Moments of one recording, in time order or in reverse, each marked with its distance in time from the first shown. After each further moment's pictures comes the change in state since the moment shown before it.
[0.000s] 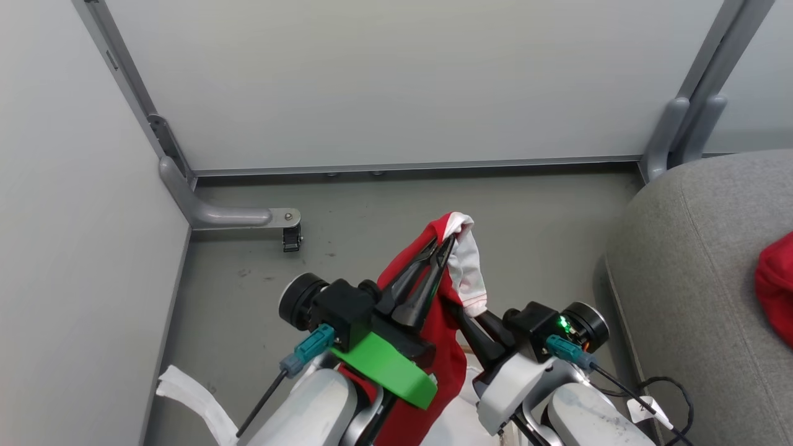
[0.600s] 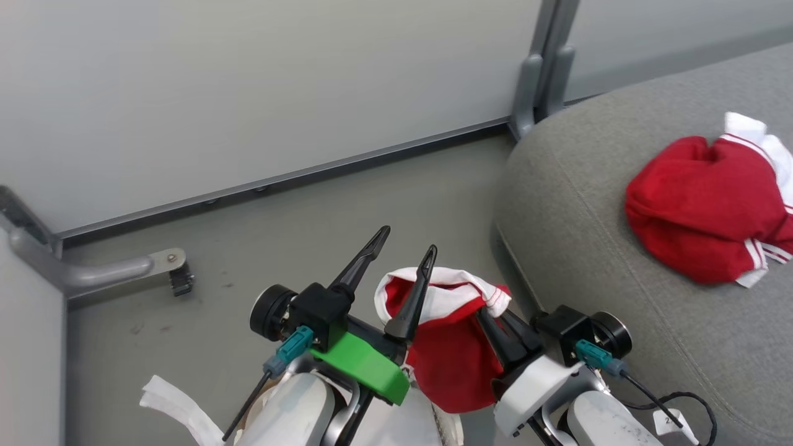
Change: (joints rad) left arm 0.037 -0.001 0.096 0.060 0.064 0.000 -0.001; right arm 0.067 -0.004 -0.081 -0.067 0.015 0.000 0.000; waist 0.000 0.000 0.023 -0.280
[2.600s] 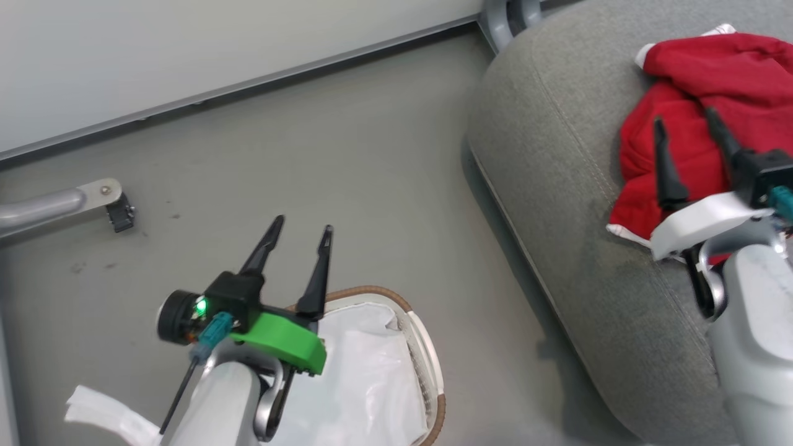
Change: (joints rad) left arm 0.010 0.021 0.254 0.094 0.126 0.003 0.000; right arm -0.309 -0.149 -0.485 0.138 -0.124 0.000 -0.002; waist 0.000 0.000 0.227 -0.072
